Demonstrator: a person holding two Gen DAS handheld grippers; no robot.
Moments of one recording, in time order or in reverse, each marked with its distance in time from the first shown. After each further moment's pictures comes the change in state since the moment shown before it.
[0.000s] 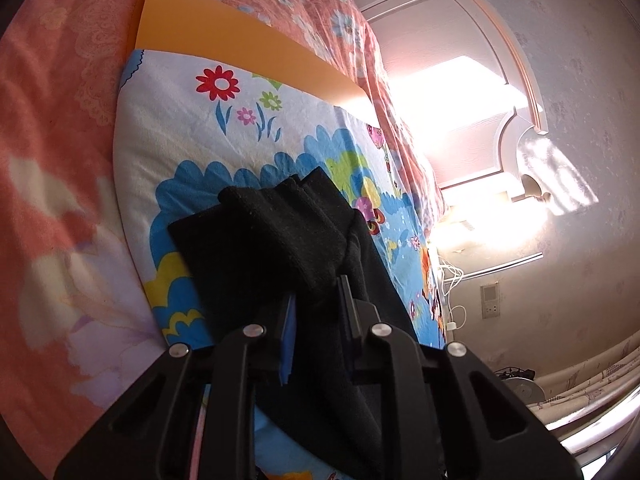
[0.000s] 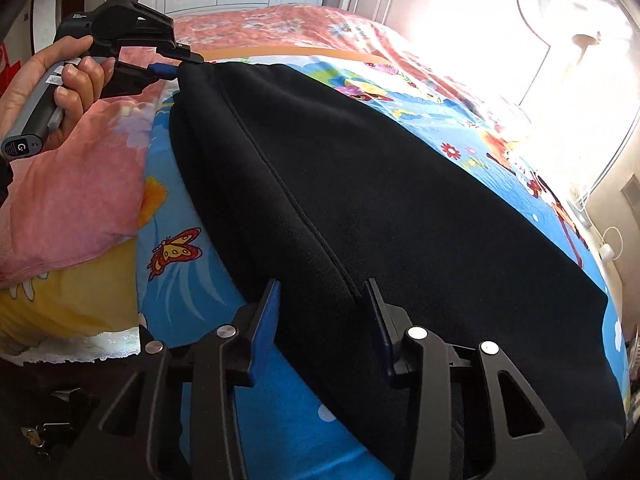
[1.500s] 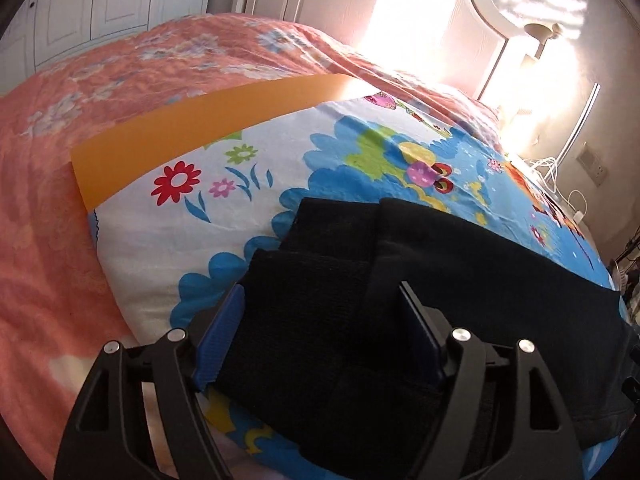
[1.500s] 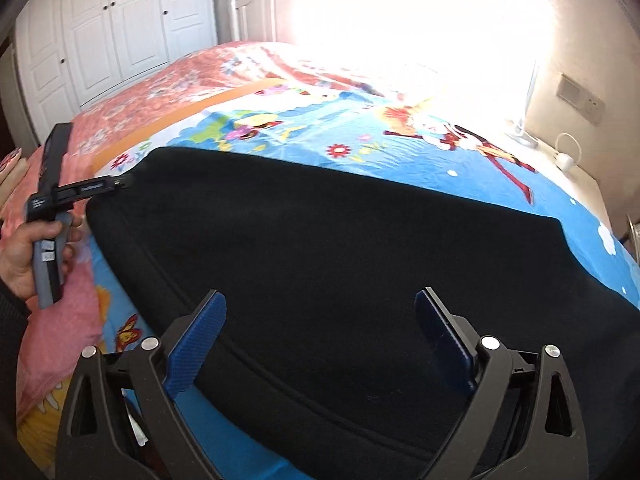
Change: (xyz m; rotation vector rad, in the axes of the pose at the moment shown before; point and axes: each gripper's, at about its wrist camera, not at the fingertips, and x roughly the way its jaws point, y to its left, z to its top) left arm 0.059 -0.032 -0.001 0.646 -0.061 0.395; right arm -0.018 -0.101 0.003 0.457 -0.068 -0.174
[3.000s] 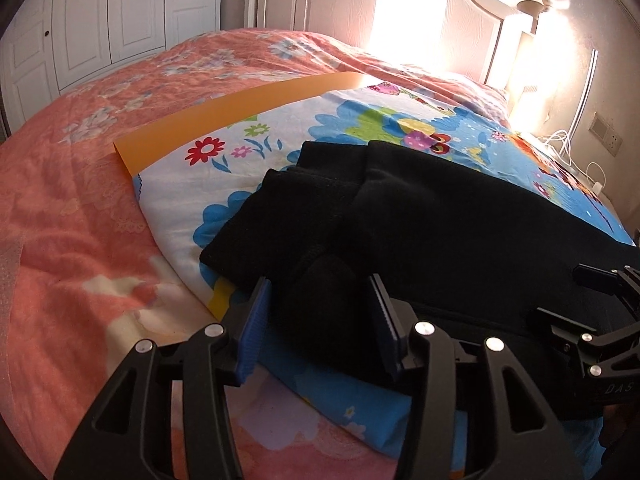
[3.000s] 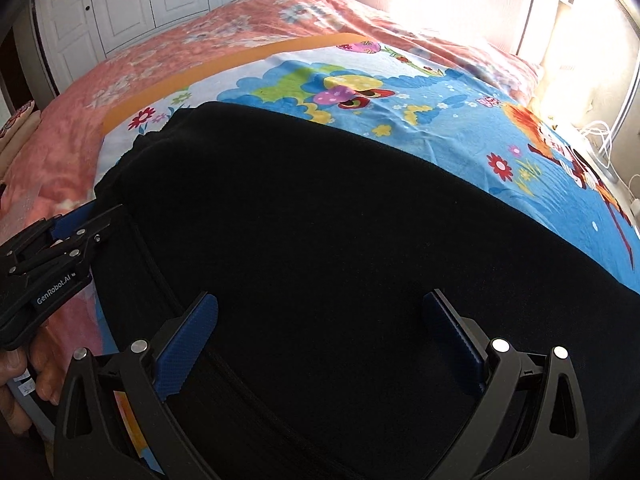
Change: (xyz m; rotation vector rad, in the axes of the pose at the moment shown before) left arm -0.035 -0.028 -0.064 0.058 -0.045 0.140; right arm 0.099 0.144 0.038 -0.190 0.165 0.181
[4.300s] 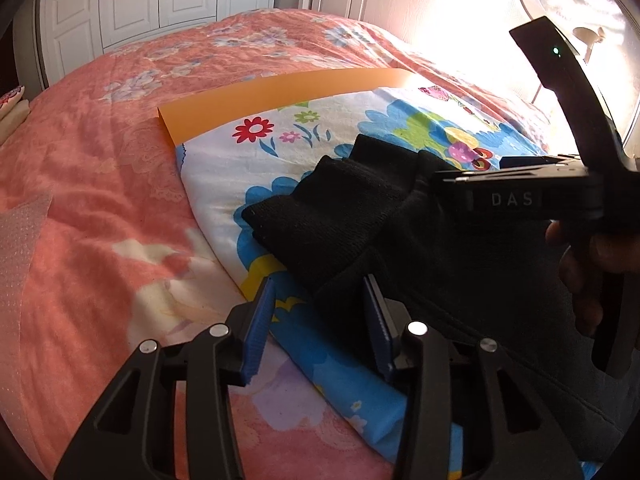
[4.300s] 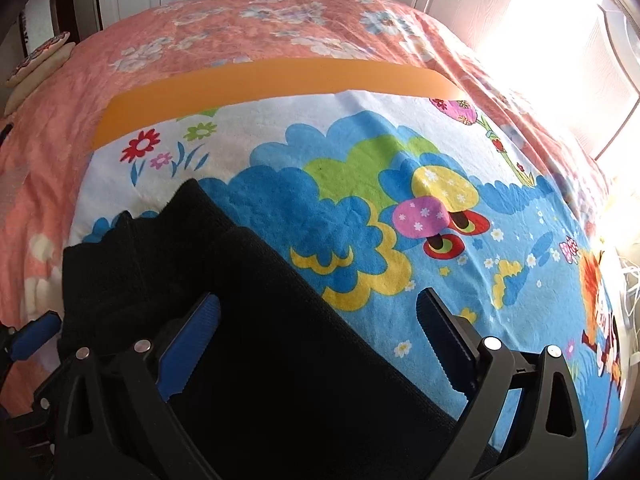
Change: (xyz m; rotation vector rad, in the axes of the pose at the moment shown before) left arm -0.009 0.011 0.008 -0.159 0.058 0.099; right arm 0.072 0.054 0.142 -0.274 0.033 0.072
